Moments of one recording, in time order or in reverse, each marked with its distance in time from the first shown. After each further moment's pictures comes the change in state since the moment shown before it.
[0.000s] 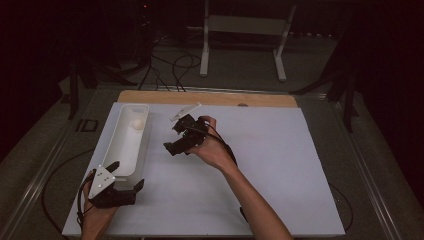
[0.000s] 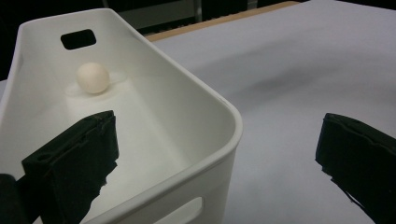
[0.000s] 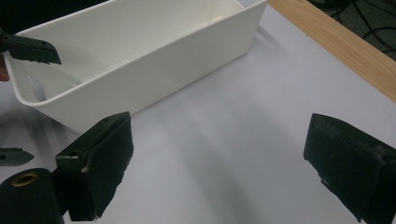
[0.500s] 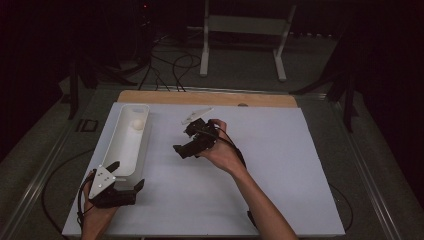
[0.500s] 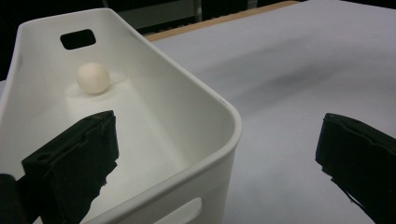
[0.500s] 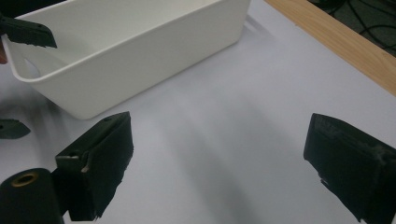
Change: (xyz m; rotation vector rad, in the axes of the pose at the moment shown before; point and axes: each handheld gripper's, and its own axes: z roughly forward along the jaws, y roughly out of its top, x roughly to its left) left arm 0.000 0.000 0.000 0.001 -0.001 0.001; right arm -0.010 -0.022 -0.016 -0.018 -0.009 0.015
